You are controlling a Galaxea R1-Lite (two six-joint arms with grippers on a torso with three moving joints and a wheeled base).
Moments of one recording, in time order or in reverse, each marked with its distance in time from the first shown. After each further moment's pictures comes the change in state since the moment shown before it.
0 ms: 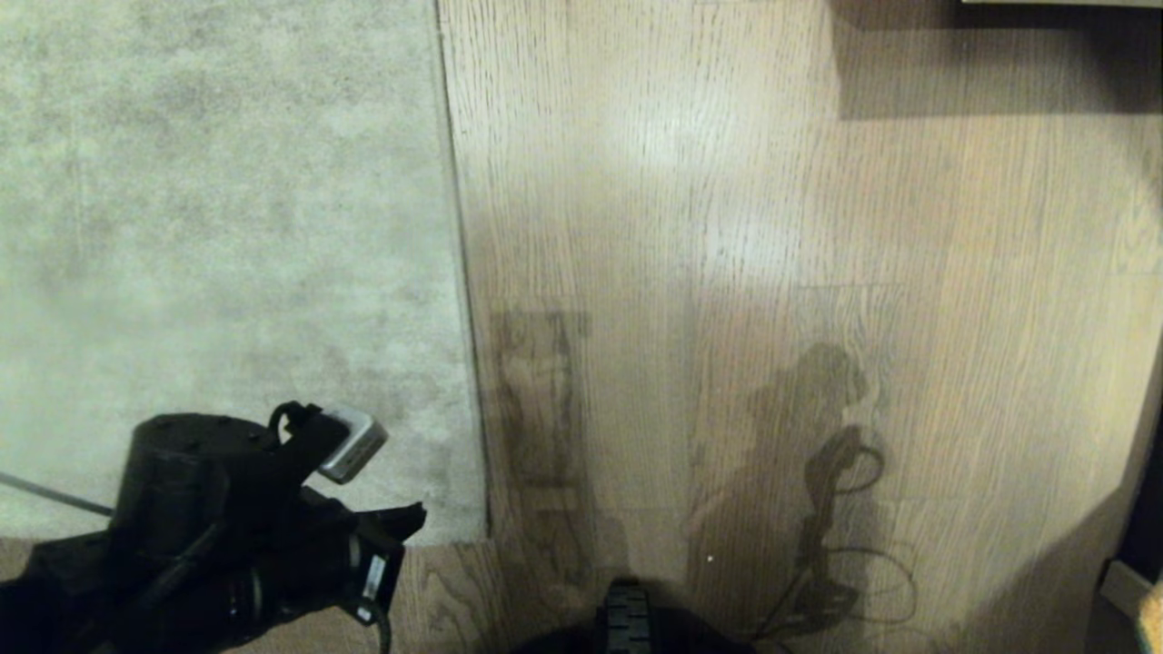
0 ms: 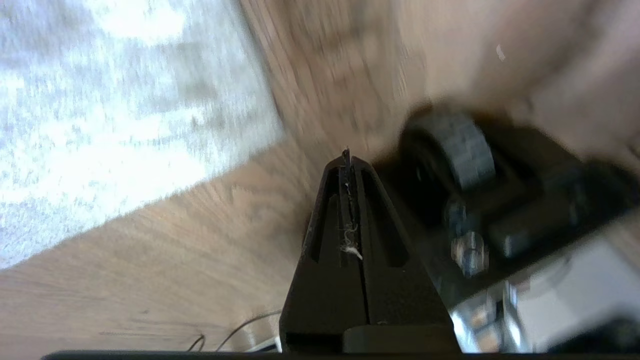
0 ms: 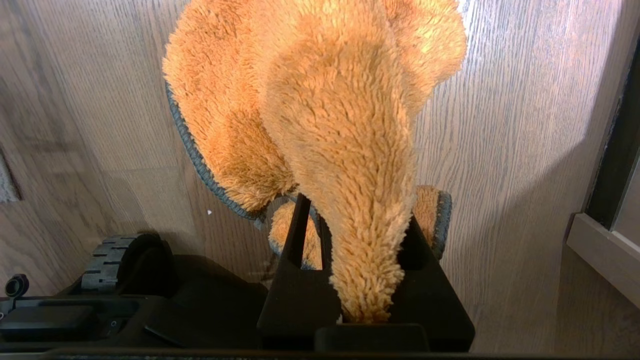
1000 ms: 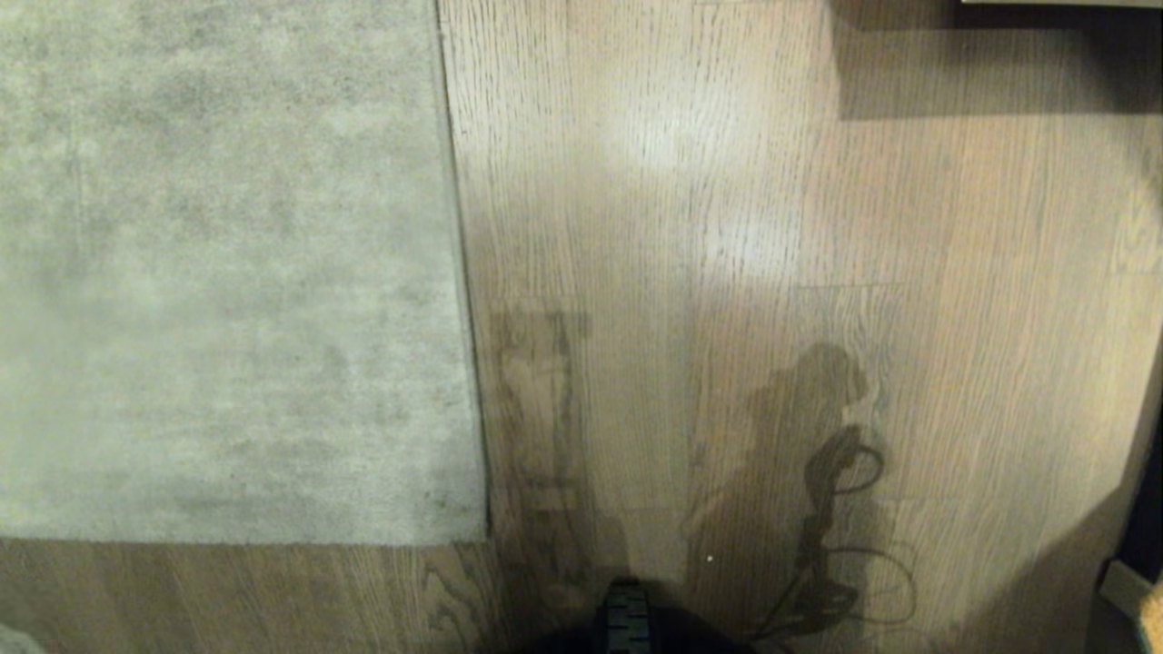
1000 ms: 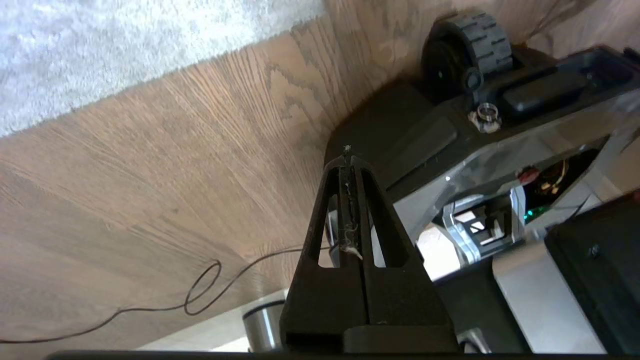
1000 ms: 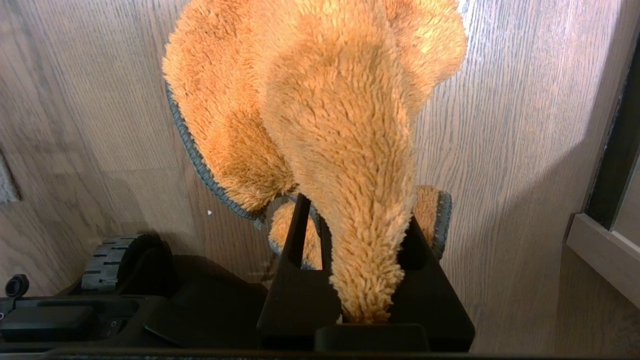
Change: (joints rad) left arm 0.316 -0.843 0.134 0.703 -0.177 0.156; right arm 0.000 -0.001 0.000 0.000 0.000 0.001
